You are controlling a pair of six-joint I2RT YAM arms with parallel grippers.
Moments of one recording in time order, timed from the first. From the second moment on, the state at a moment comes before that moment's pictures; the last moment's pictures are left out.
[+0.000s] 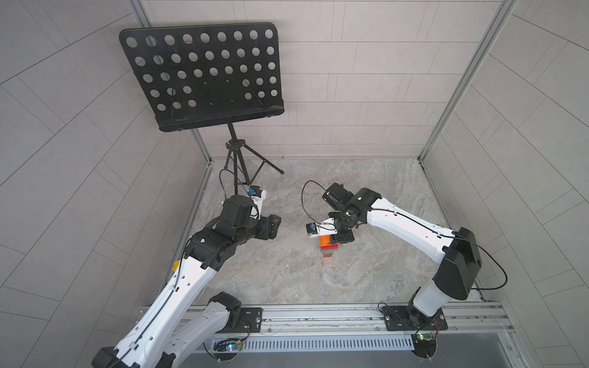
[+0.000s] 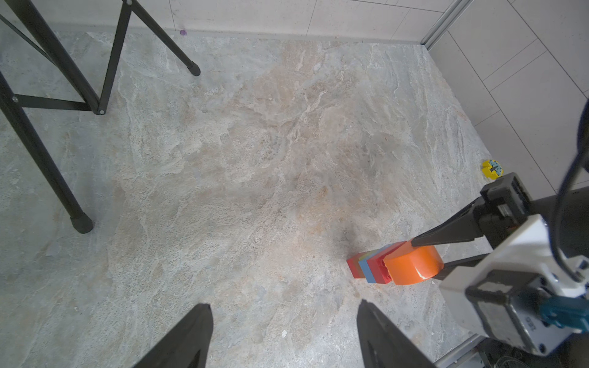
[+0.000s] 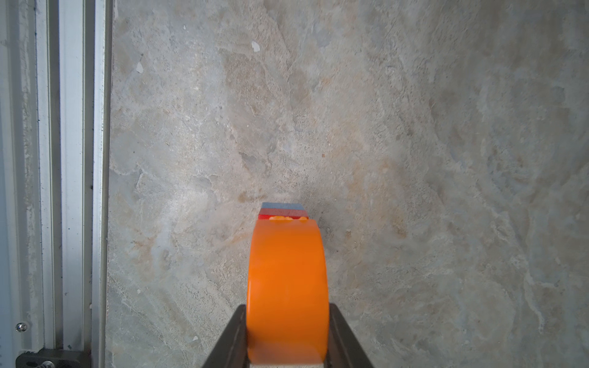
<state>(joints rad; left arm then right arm) -0.44 0.88 1.00 -0.81 0.09 -0.29 0.75 1.64 1.45 -1.11 -0.19 -0.93</state>
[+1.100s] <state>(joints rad) -0.42 0.89 1.00 -0.80 0.12 -0.29 0.75 1.69 1.46 -1.13 -0.18 -0.91</state>
